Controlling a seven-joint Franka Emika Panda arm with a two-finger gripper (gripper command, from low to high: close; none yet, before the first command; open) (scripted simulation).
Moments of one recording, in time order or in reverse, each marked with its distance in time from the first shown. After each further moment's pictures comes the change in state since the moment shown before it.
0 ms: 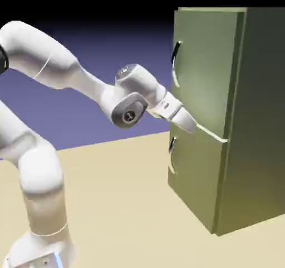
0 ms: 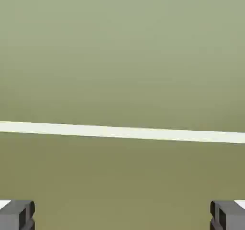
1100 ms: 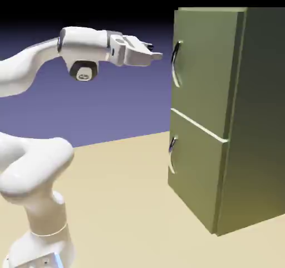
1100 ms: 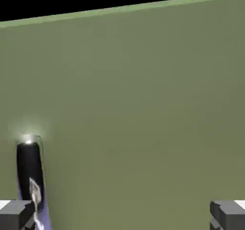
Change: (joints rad) arm -0.724 -0.804 0.758 0.188 1.435 -0.312 -0.482
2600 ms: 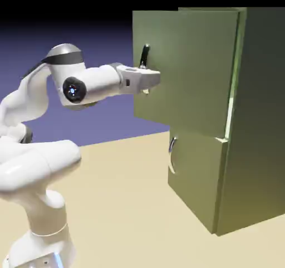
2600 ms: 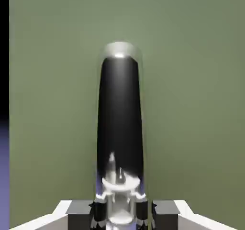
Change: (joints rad) arm -0.381 -0.317 -0.255 -0.366 0.616 -1.195 -0.668
